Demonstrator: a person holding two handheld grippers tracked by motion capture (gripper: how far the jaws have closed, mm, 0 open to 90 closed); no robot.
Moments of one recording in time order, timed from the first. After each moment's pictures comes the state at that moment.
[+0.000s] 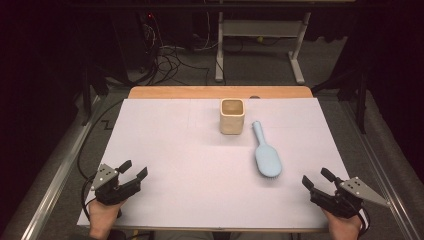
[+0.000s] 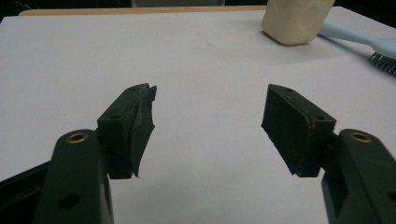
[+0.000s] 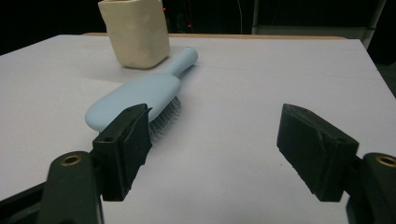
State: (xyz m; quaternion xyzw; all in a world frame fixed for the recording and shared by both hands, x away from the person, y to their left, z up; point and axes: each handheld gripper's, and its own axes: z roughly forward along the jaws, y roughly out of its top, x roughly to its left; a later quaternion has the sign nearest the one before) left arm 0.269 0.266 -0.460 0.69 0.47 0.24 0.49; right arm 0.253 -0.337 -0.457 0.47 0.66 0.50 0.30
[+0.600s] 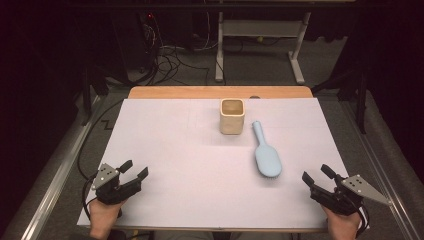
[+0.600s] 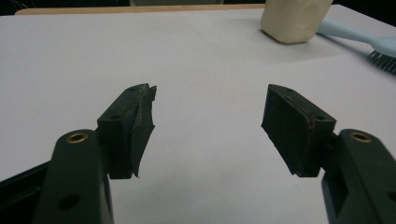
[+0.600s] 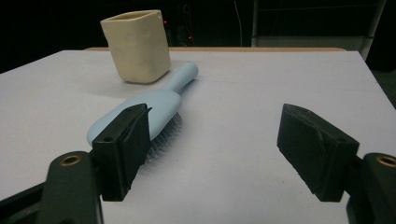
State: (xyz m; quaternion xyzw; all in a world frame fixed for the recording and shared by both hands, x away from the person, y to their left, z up) left arm 0.271 0.265 -0.461 0.70 0.47 0.24 0.49; right arm 0.258 -0.336 -0.453 0.47 0.65 0.52 0.30
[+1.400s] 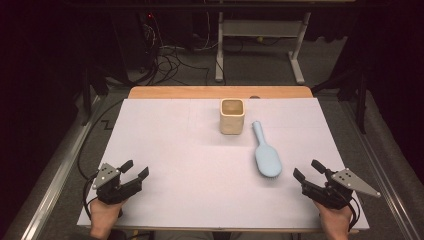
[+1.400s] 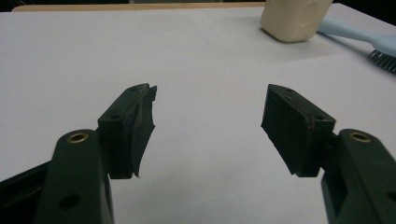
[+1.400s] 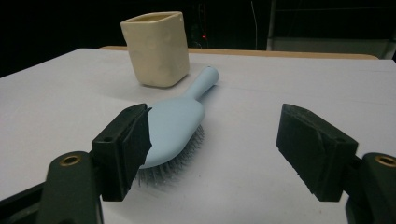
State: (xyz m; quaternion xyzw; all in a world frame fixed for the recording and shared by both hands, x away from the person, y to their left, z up) left arm 0.272 0.264 -0.462 0.70 0.47 0.24 0.48; right arm 0.271 -0.317 -0.447 0.44 0.66 0.53 0.29
